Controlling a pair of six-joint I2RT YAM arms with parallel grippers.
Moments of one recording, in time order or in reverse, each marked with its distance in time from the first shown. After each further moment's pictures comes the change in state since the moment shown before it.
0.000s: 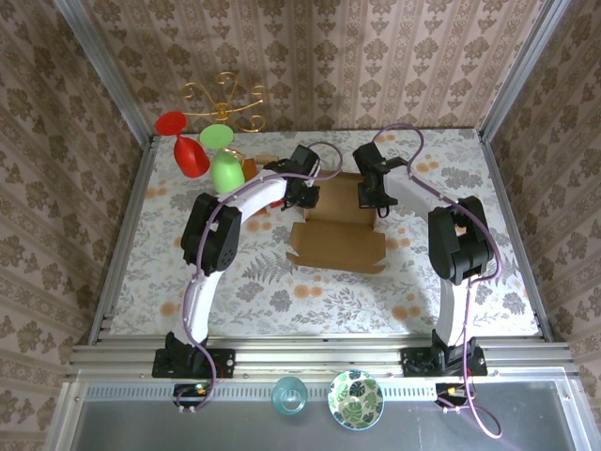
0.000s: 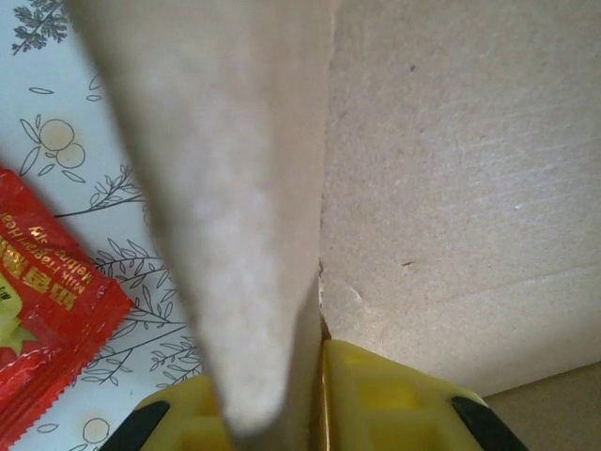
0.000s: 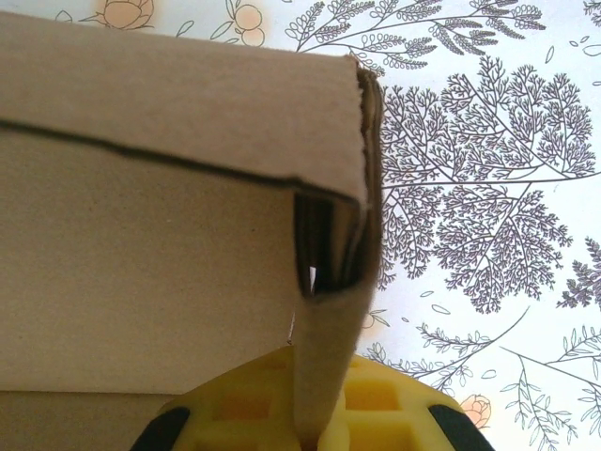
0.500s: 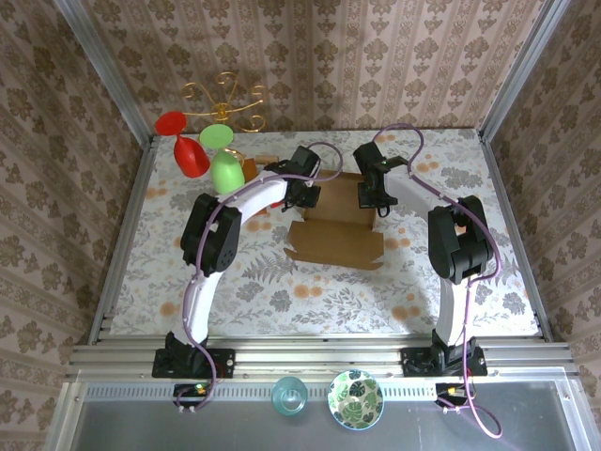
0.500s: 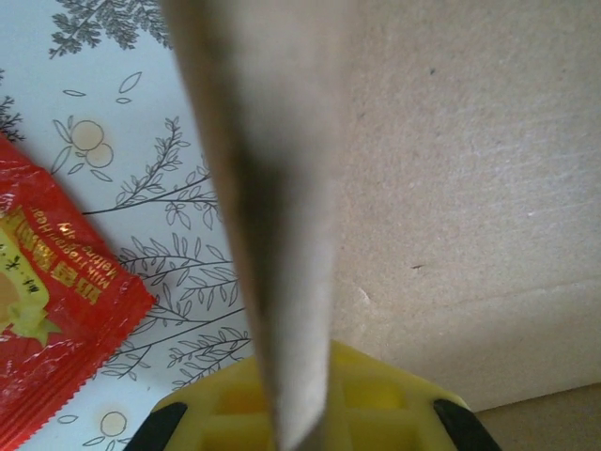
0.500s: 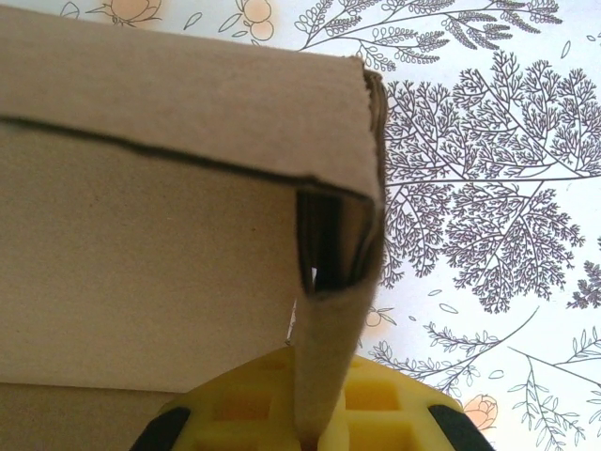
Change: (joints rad) left arm -0.006 -0.009 -0.016 0.013 -0.070 -0.019; right arm -0.004 0.006 0.008 -0.009 -0.020 -0.007
